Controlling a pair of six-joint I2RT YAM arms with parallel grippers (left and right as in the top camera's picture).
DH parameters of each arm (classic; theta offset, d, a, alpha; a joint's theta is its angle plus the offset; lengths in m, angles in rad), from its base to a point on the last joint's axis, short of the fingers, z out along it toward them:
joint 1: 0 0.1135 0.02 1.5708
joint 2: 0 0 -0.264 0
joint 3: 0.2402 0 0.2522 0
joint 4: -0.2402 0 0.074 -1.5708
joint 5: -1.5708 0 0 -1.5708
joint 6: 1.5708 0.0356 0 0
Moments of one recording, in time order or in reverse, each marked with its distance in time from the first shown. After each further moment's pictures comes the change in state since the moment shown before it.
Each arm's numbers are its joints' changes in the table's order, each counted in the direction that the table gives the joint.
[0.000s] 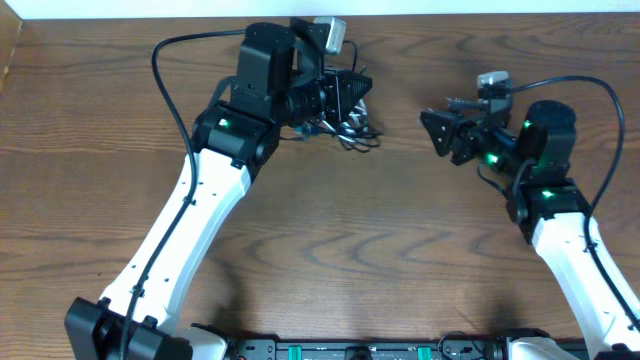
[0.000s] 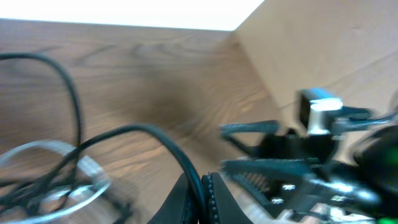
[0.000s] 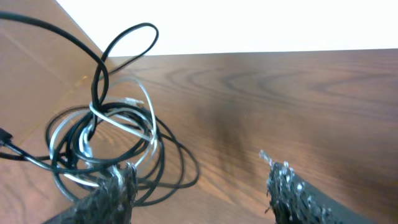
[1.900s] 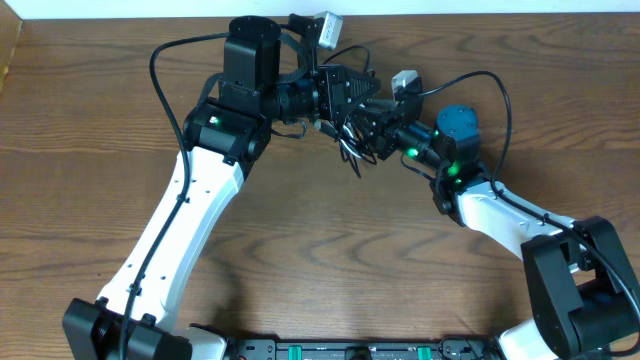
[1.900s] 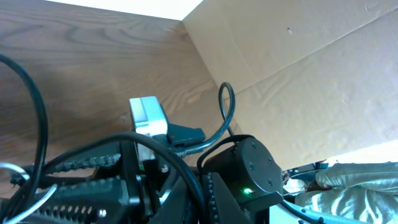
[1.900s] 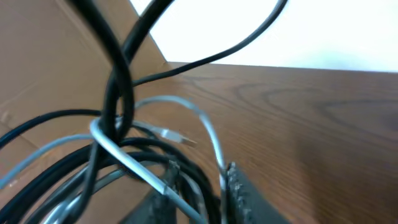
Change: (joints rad) left arm 0.042 0.000 0.000 0.051 -0.229 -0.117; right arm 0.281 -0.402 0.003 0.621 -0.054 0.150
